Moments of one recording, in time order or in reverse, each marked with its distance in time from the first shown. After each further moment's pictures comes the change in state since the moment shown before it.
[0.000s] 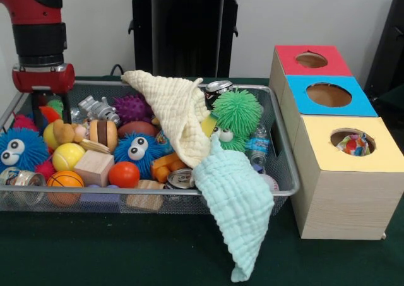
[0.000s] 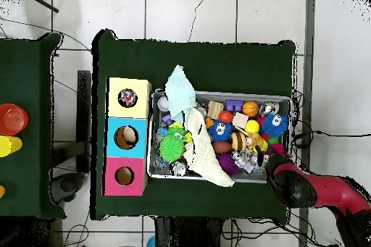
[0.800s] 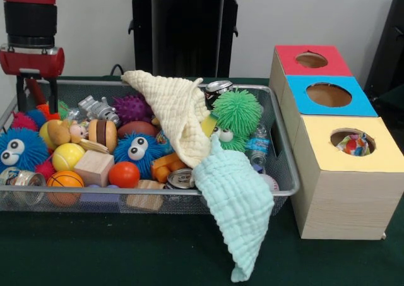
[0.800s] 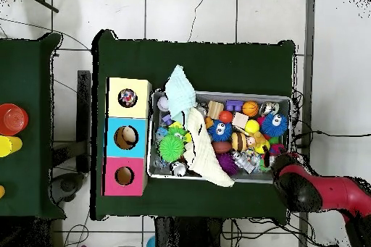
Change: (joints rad) arm 0.025 -0.109 0.000 0.032 -0.046 -0.001 0.000
